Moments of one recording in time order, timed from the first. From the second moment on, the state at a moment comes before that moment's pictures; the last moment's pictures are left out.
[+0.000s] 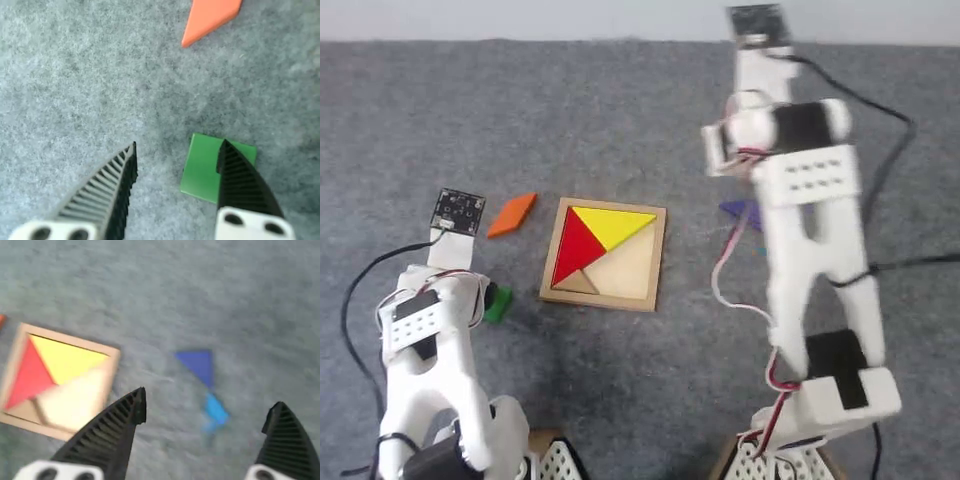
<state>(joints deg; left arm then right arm) -32.9 -27.1 68.7 33.4 -30.2 -11.9 2.7 -25.7 94.5 -0.7</state>
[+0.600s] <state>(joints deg) -23.5 -27.0 51.3 50.3 -18.0 3.6 1.8 -3.3 91.5 14.4</state>
